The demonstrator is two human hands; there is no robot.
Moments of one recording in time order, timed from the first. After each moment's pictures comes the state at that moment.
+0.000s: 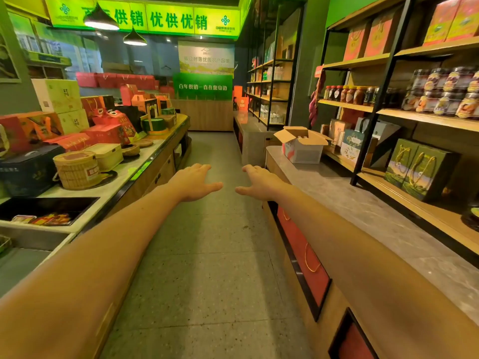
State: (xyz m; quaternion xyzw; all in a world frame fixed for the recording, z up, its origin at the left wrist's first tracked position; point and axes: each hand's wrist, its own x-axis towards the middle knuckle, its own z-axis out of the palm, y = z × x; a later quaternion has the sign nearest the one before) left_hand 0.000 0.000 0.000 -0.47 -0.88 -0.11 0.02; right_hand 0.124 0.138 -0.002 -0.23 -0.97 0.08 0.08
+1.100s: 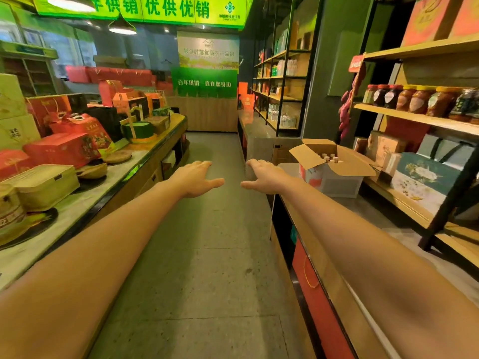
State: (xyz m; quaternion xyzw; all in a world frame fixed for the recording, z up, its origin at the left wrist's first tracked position) left_hand -0.384 0.440 0.014 -0.43 -0.90 -0.12 0.01; right_hand -0.269 0.587 0.015 -0.23 -0.97 0.06 0.07
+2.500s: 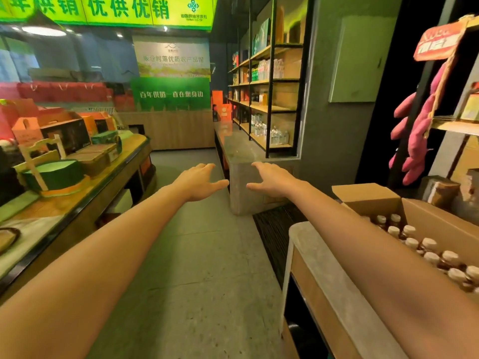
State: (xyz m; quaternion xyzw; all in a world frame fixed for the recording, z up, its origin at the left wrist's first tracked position) left_hand -0.937 1.099 0.022 -0.51 -0.85 -0.12 0.02; right_hand -0.797 1.230 0.020 -0.29 -0.95 0.08 0.11
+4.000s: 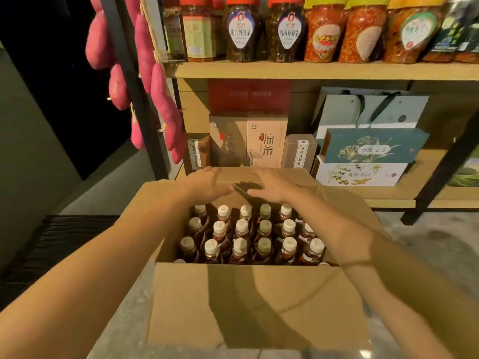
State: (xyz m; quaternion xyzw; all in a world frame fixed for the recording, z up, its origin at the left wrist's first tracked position) left_hand -0.673 1.669 -0.084 -0.92 -0.35 0.00 -0.16; right_hand -0.518 1.567 -0.106 -0.83 -0.53 0.12 0.14
